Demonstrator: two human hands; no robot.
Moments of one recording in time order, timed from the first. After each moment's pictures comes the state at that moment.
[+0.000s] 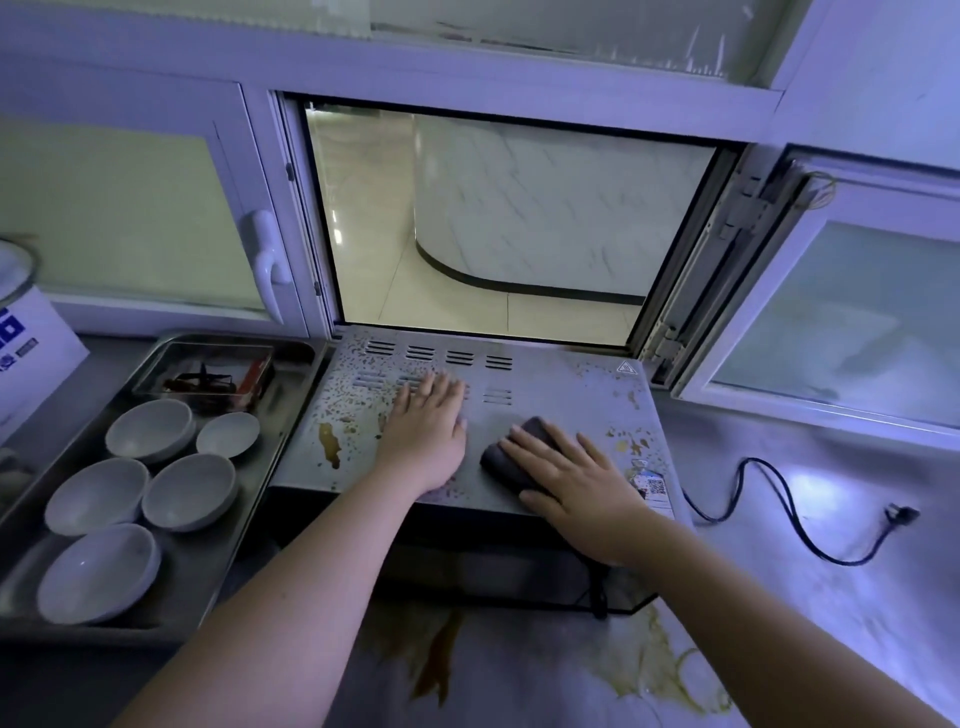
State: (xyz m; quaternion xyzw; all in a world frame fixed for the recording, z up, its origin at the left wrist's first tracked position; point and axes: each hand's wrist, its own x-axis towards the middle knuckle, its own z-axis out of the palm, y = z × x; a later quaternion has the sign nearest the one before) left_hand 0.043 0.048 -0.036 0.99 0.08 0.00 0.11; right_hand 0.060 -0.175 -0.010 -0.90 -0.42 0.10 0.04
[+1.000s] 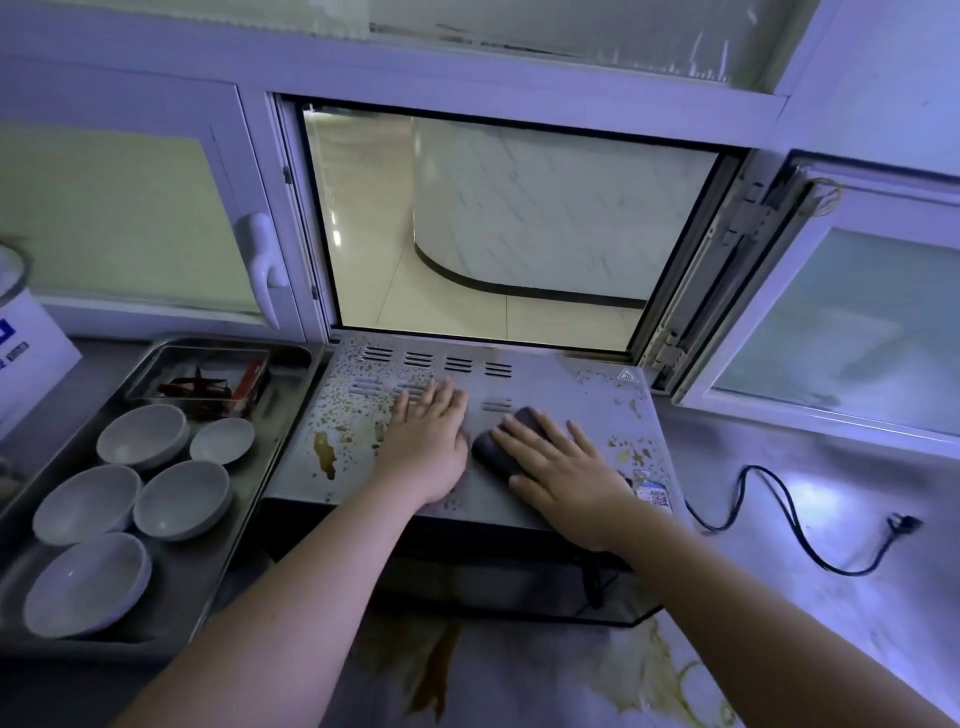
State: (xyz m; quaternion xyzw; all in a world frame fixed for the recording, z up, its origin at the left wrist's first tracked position) left_hand 0.045 0.046 -0.036 0.99 0.07 0.02 0.09; right_hand 0.082 -0.156 -0.013 -0.90 -0.42 0.09 0.02
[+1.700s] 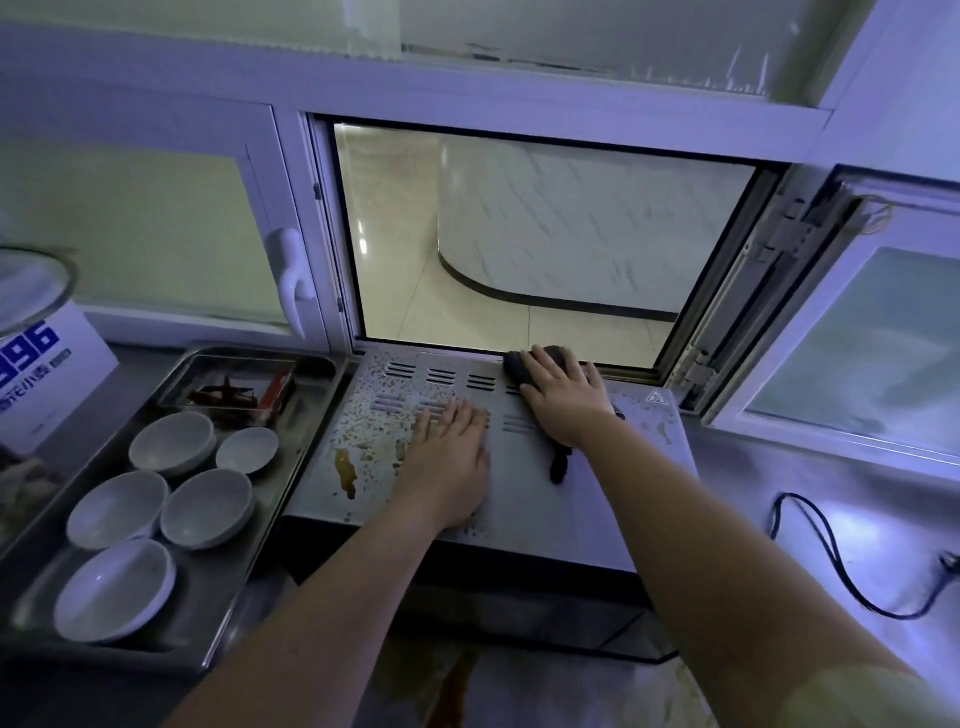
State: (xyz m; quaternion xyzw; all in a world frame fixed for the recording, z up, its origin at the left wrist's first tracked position) left_hand 0.046 0.046 -0.037 0.99 0.08 0.03 0.11; right_hand 0.194 -0.084 -0.011 -0.95 -0.29 0.08 0.03
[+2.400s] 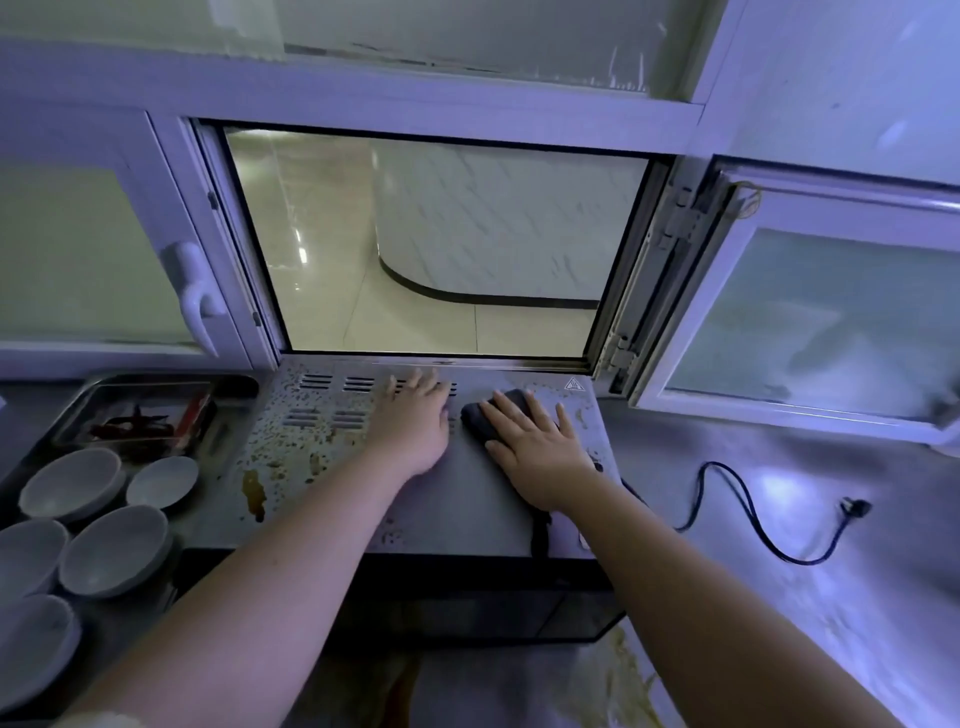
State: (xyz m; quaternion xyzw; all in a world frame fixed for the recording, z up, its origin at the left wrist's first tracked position) left_hand 0.115 0.021 -0.017 0.99 0.05 0.01 0.09; right_hand 0.138 -0.166 -0.013 -0.95 -0.30 0.09 0.06
